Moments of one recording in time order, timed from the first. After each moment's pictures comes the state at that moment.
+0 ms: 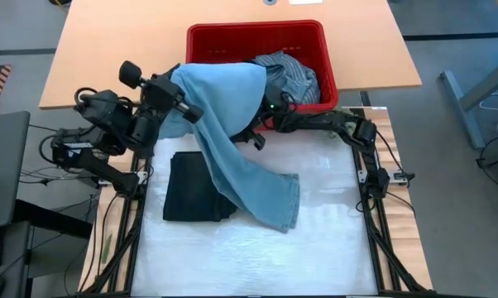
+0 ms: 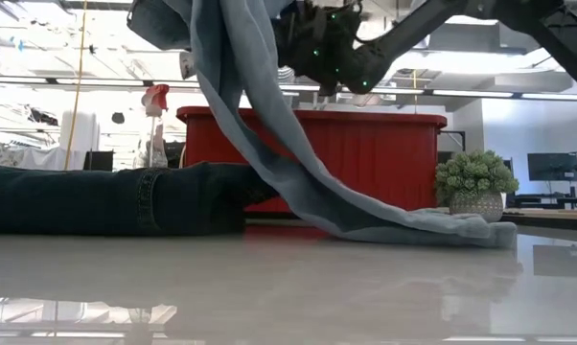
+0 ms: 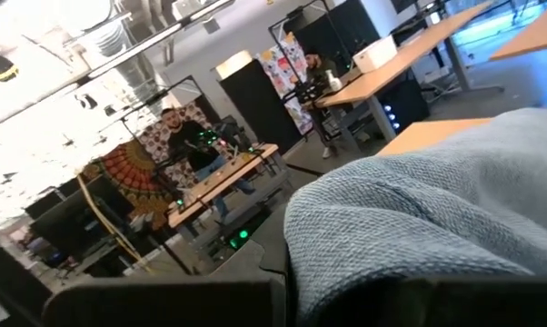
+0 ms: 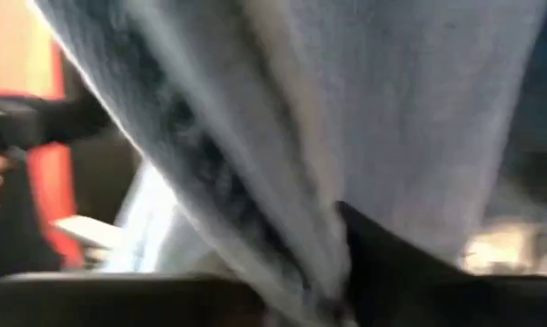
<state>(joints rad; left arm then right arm) -0.14 1.34 1.78 0.06 -1.37 1.00 -0.43 2.07 1.54 0.95 -1.16 0.31</state>
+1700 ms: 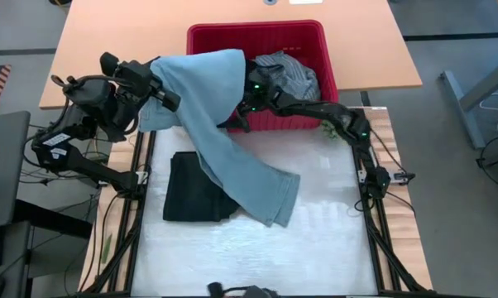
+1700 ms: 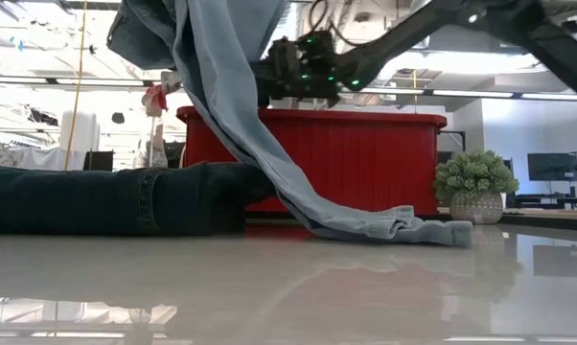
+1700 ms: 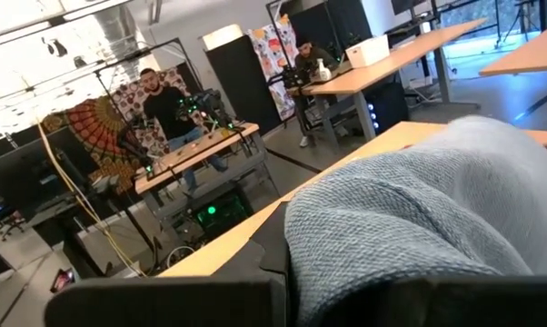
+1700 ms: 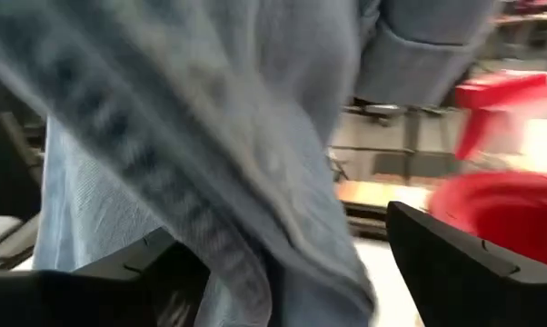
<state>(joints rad) 0.02 1.19 1.78 -0.48 -1.18 0.45 -0.53 2.18 1.79 0.33 -0.96 0.00</state>
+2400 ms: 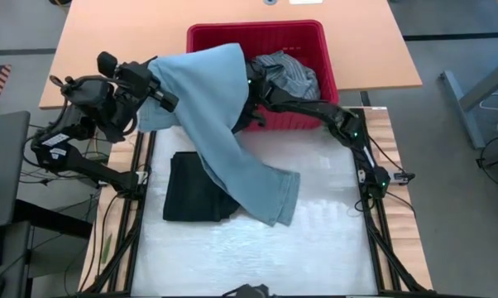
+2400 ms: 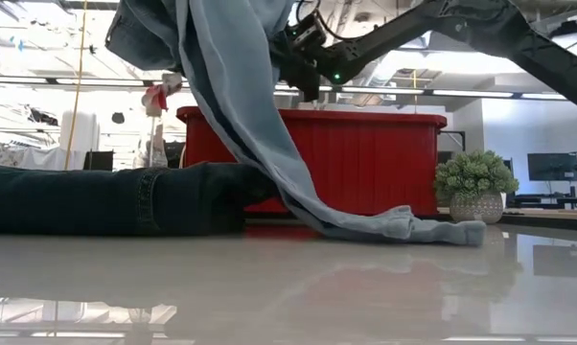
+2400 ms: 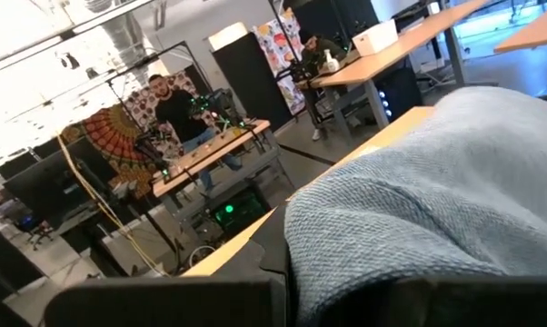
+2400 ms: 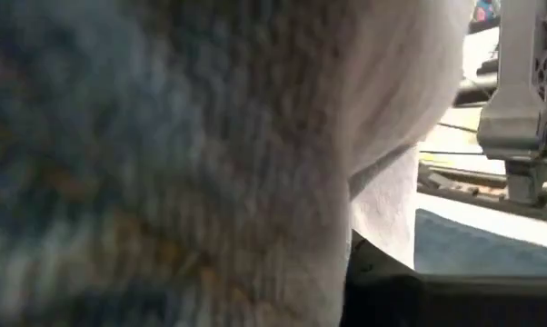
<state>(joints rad) 0.02 1.18 1.78 -0.48 -1.22 0.53 -0.52 2.26 2.00 0.20 -1.57 0.31</state>
